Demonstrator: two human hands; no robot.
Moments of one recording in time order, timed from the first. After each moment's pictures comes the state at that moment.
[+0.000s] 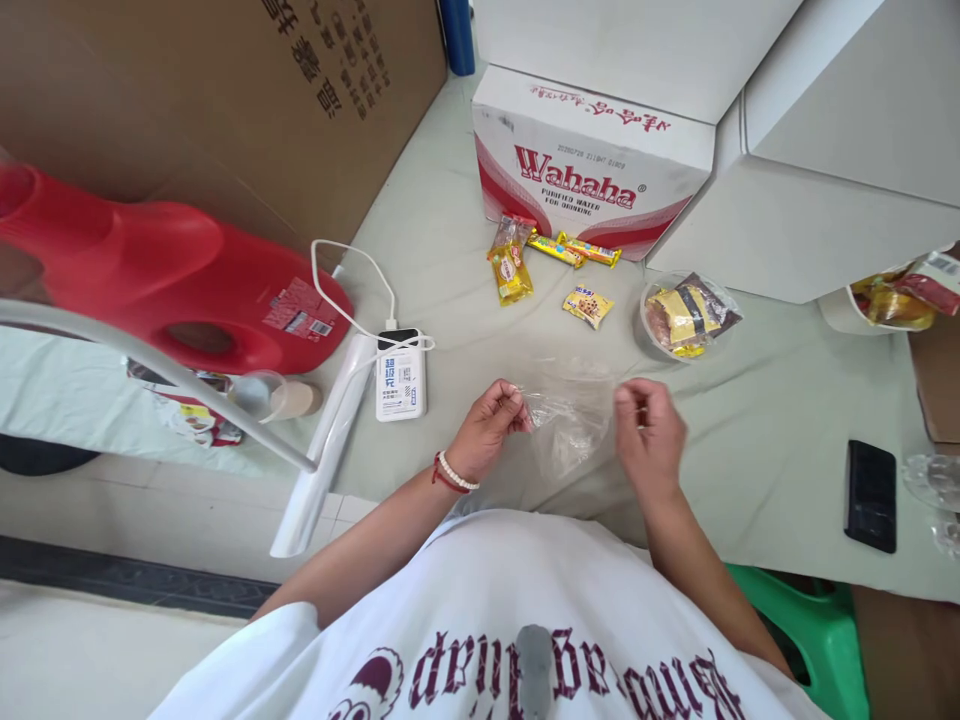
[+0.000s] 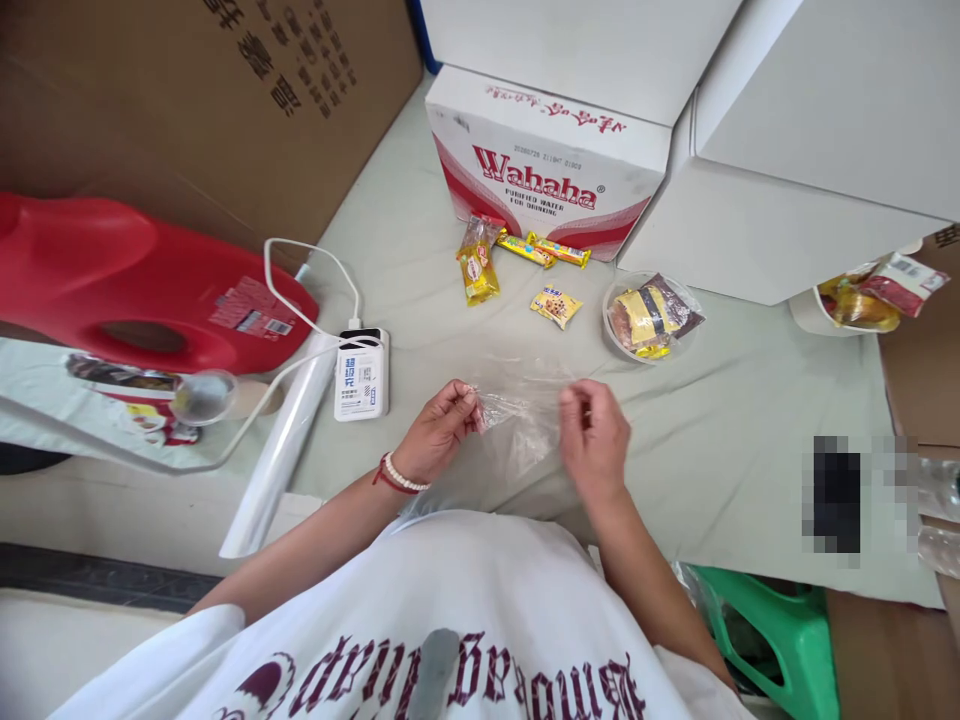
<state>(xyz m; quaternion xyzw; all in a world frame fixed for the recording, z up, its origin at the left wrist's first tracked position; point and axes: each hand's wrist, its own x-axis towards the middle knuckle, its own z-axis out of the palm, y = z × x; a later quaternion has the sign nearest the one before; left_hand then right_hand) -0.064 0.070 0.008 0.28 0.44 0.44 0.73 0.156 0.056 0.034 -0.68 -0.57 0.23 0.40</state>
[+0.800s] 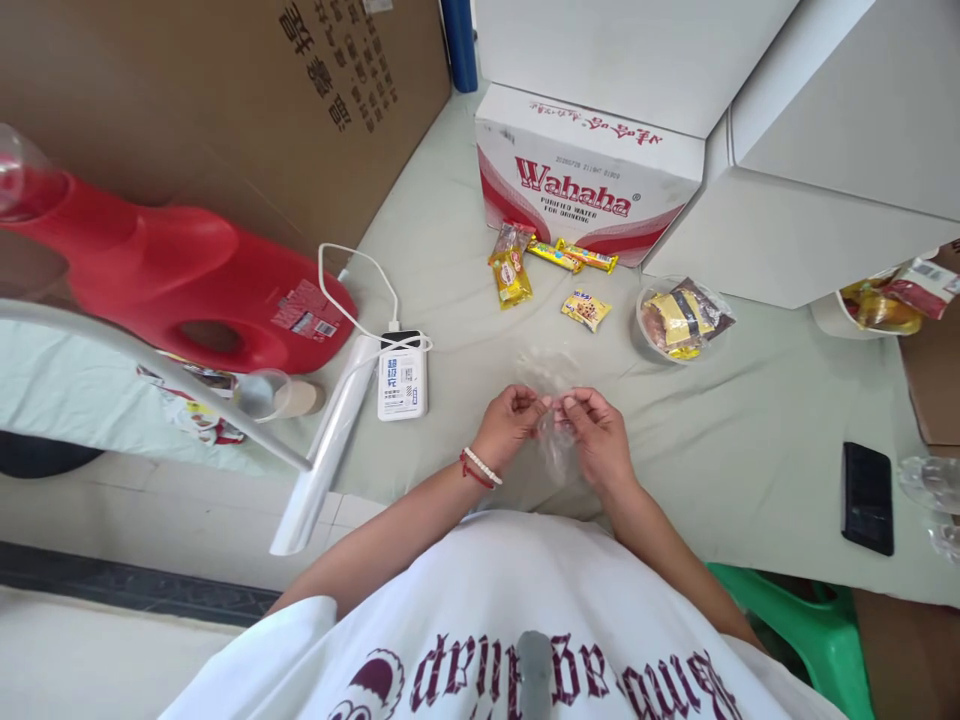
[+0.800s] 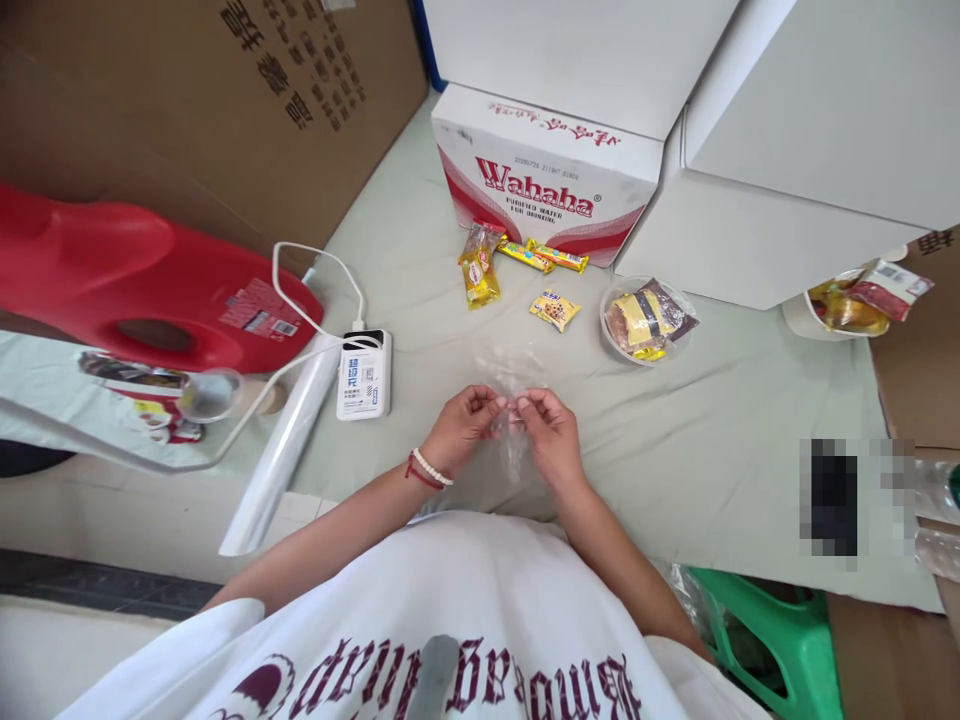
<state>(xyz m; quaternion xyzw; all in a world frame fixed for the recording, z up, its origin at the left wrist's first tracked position) -0.038 0.072 -0.004 0.27 0.57 0.39 0.67 0.110 0.058 0.015 -0.54 -0.31 0.61 0.50</state>
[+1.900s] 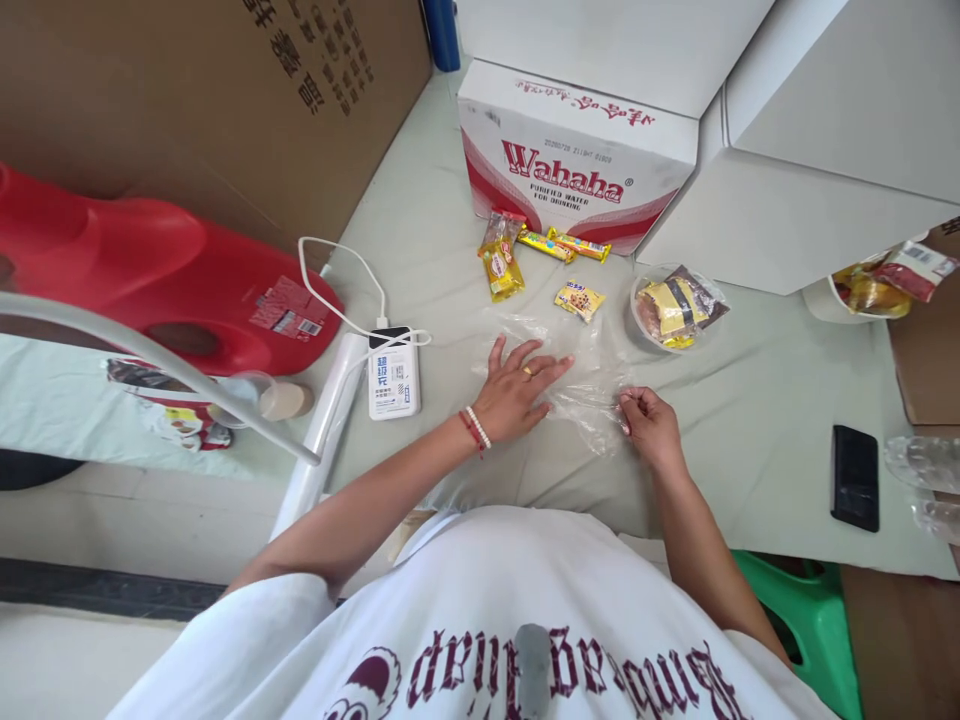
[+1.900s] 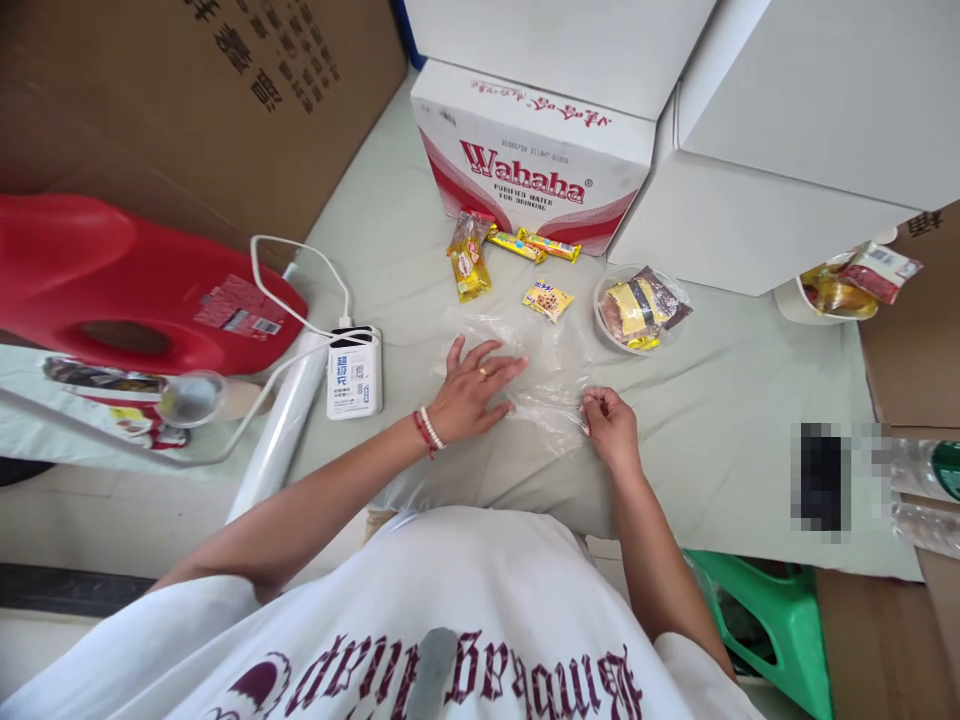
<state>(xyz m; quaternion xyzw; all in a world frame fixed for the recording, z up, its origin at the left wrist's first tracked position) -0.055 0.116 -0.019 0.88 0.40 0.20 0.16 0.215 0.056 -0.032 -0.72 -0.37 0.46 0.37</state>
